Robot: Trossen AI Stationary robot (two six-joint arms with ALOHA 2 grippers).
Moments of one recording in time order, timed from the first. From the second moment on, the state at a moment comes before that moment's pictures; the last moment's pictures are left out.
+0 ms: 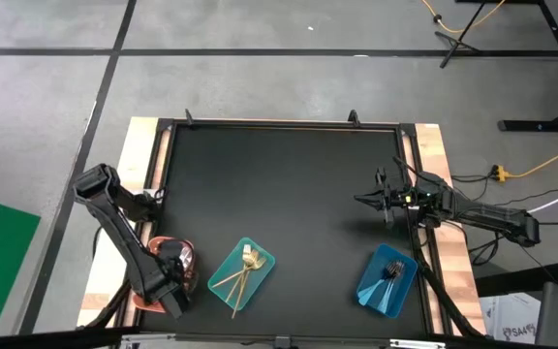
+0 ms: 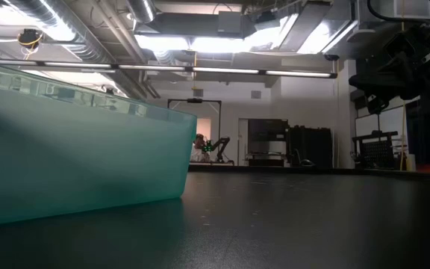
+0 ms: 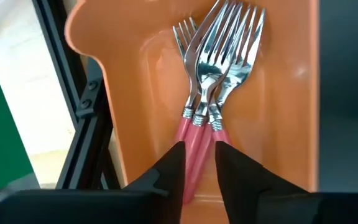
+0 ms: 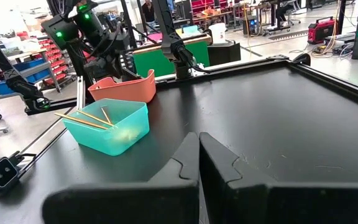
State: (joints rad) left arm -0.92 1.65 1.24 -1.40 0.08 -2.25; right arm -0.27 0.12 0.01 0.06 -0.32 0.18
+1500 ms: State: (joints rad) left arm -0.32 1.54 1.47 -0.18 -0.81 0.45; right arm -0.27 0.12 0.01 0.06 -0.32 0.18
